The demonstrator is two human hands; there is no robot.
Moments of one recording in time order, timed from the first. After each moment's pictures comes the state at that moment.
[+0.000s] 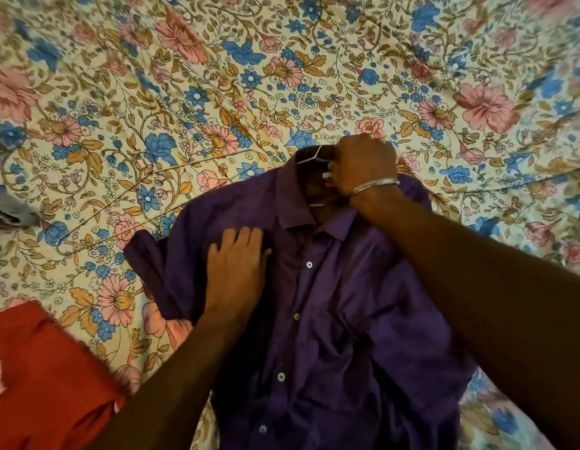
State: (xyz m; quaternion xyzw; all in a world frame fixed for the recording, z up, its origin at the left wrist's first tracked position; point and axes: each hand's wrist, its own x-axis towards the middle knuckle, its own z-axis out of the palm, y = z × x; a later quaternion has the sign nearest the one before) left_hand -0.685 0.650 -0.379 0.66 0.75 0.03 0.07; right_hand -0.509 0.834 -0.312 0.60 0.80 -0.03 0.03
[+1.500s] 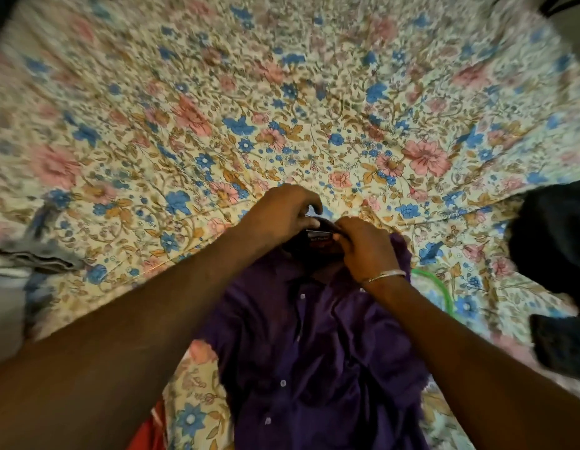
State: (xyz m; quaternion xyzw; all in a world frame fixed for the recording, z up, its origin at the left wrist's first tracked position) left_hand -0.654 0.769 -0.193 0.79 0.54 0.10 0.27; right_hand -0.449 0.743 -0.258 0.59 0.77 -0.20 -0.12
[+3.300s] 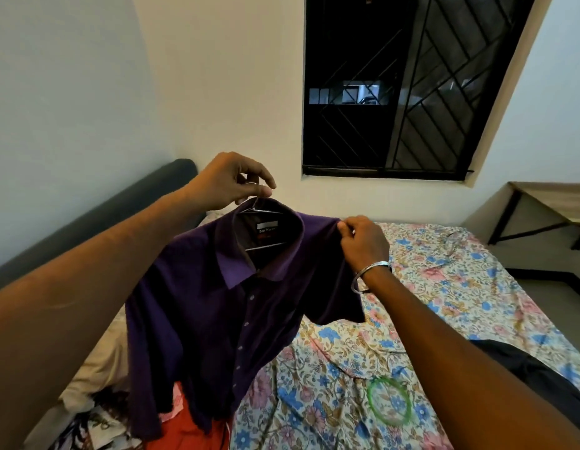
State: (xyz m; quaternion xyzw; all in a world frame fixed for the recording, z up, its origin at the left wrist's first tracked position) left_hand -0.739 0.509 0.397 0.78 0.52 0.33 0.09; right_hand -0.469 0.605 0.257 0.53 0.75 -0.09 -0.39
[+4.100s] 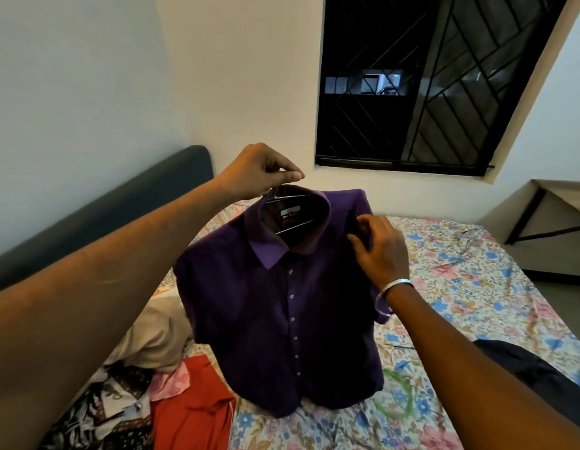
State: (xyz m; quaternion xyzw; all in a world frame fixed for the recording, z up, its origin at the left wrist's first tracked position) left_hand -0.707 0.518 0.385 0.75 0.55 0.36 0.08; right_hand -0.437 0.600 0.221 0.40 0.79 0.00 -0.46
